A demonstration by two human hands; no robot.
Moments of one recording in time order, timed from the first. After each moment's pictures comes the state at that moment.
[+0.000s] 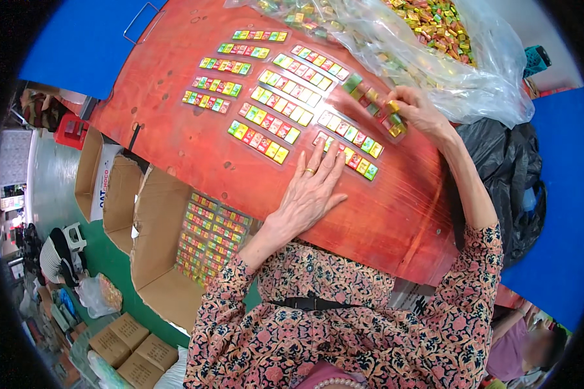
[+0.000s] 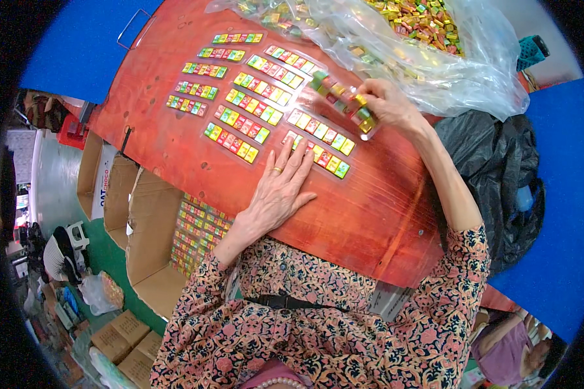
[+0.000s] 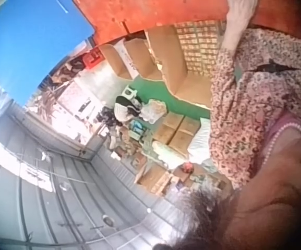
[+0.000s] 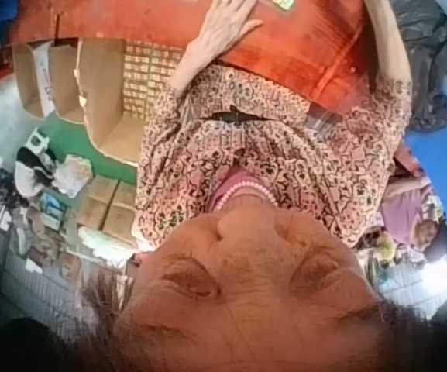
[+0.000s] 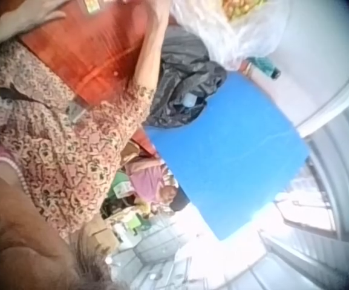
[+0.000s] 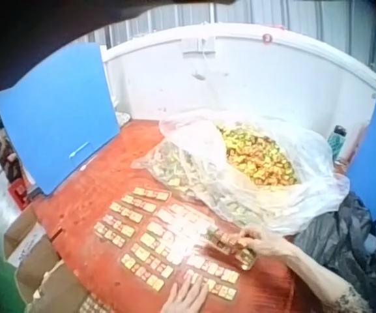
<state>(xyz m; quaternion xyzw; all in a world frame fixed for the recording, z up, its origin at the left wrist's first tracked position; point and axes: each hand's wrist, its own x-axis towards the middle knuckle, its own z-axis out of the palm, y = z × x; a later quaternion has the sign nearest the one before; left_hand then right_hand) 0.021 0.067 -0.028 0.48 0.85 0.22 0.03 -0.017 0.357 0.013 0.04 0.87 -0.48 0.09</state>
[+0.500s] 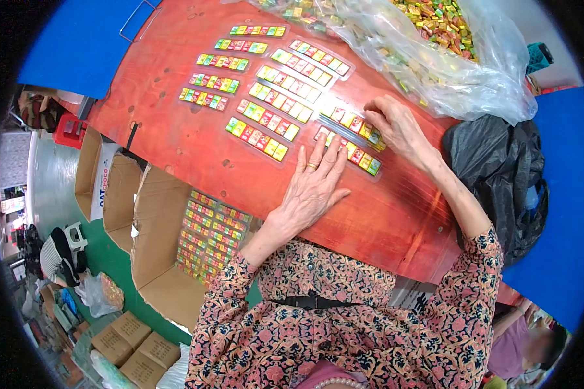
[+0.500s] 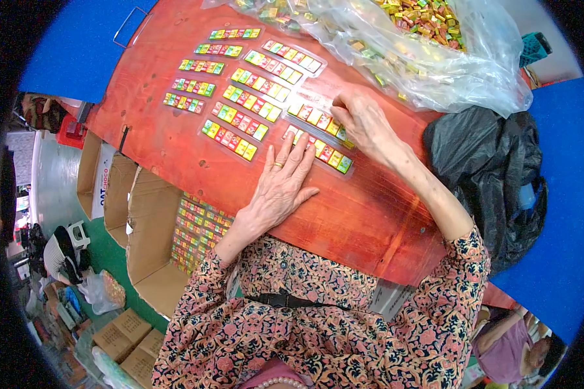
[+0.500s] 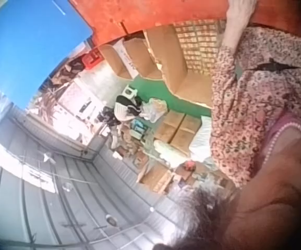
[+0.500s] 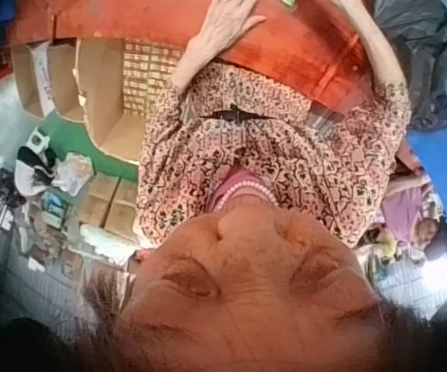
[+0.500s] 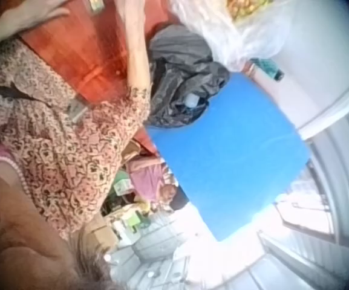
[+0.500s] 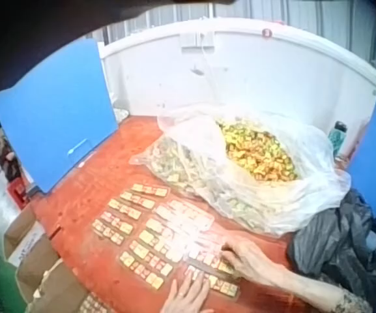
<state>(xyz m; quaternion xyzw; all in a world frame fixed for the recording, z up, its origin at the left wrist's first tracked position) 0.021 0.072 -0.029 0.47 0.86 0.21 0.03 0.004 0.303 0.004 -0.04 0.94 -0.33 -0.04</state>
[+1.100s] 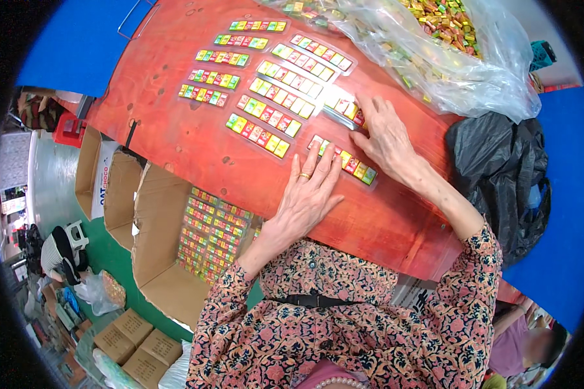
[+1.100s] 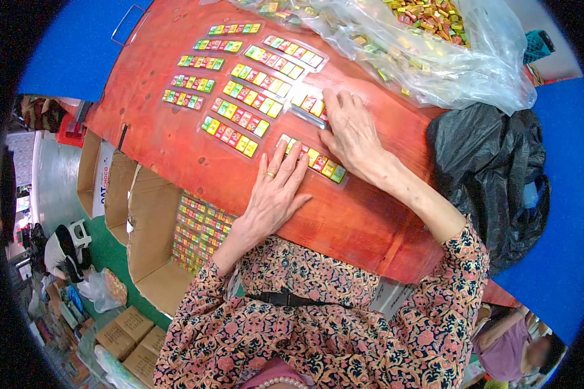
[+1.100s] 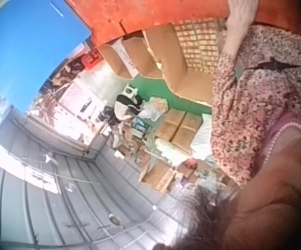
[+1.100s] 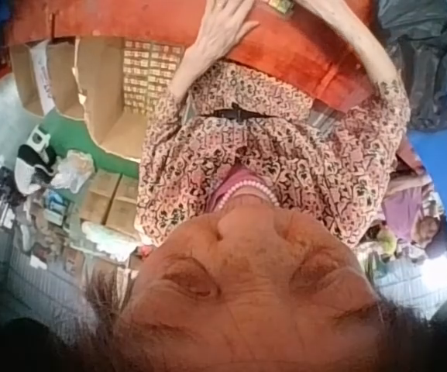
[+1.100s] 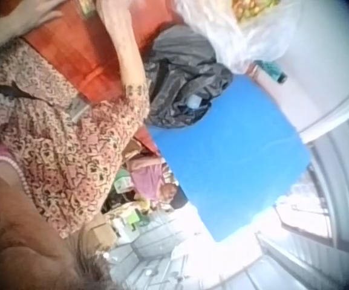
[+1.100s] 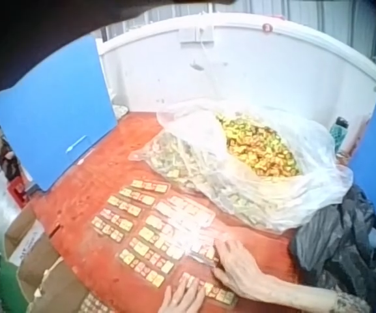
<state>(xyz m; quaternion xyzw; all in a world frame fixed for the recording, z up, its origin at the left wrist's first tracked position) 0.033 0.054 -0.029 0.46 0.86 0.19 0.03 0.016 0.265 -0.001 -0.03 0.97 -0.22 -0.06</state>
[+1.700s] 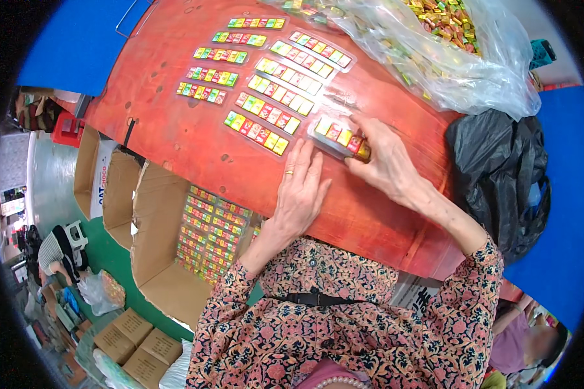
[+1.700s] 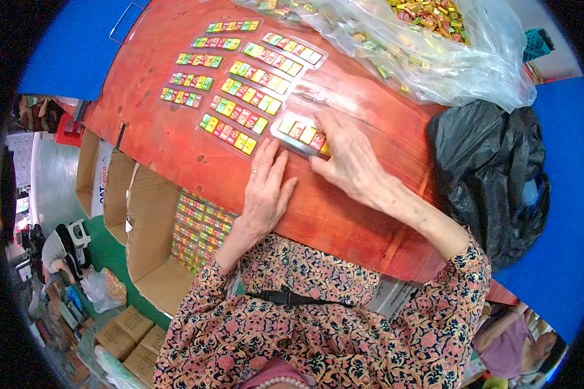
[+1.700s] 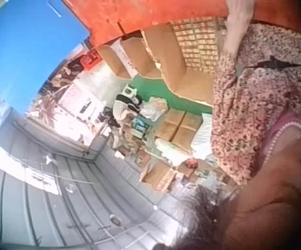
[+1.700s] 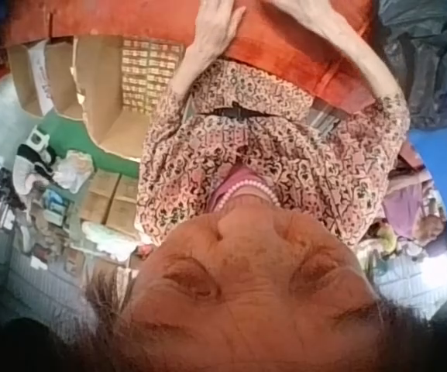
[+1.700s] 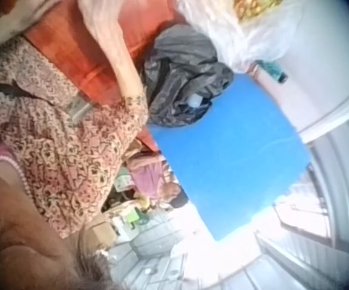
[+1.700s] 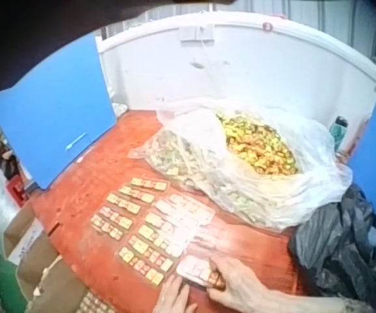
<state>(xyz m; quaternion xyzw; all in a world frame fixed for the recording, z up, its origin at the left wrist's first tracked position) 0.034 0.053 -0.035 0.39 0.86 0.34 -0.04 0.046 0.251 0.011 -0.04 0.93 -0.37 -0.05</state>
